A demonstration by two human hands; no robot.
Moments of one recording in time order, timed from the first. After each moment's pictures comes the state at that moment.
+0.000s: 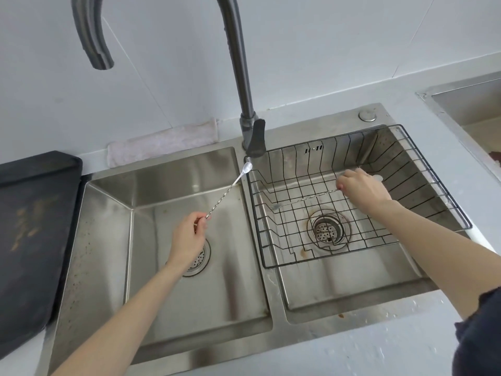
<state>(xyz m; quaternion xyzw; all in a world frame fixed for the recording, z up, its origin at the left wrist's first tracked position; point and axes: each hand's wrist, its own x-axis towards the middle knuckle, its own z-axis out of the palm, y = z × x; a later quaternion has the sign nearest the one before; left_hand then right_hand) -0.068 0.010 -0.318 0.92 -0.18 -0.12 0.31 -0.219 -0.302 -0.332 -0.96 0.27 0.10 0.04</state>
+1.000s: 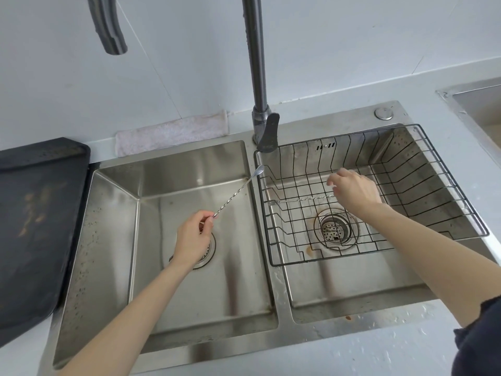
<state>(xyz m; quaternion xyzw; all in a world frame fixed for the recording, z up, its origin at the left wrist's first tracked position) -0.070 0.019 -0.323 0.92 -0.18 -0.14 0.33 -0.194 -0.273 -0.333 -0.96 0.27 0.04 0.09</state>
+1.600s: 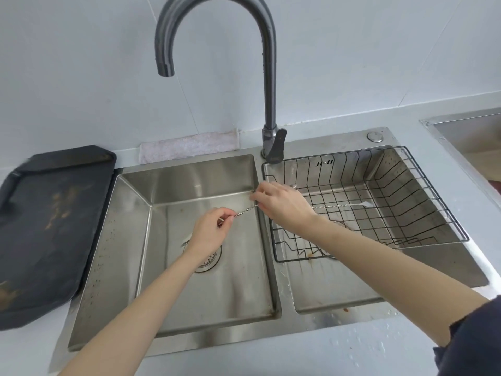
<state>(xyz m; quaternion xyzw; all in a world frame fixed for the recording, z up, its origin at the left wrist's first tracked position) -0.087 0.017 -0.281 0.89 -0.25 -0.15 0.35 -0.154 -0.146 -0.277 -0.99 -0.03 -0.14 0.08</state>
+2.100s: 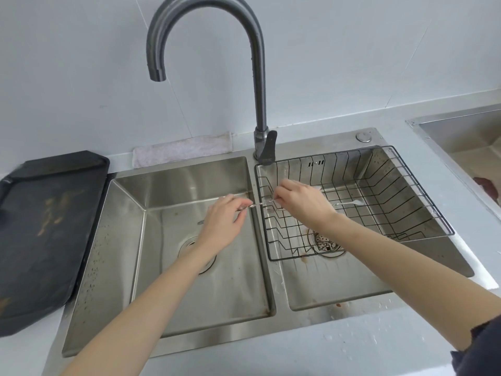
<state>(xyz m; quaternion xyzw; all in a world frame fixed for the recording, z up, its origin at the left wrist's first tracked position) -0.098 -0.011 -0.266 0.88 -0.38 -0.10 0.27 -0.182 -0.183 -0.275 -0.99 0.01 -0.14 0.08</state>
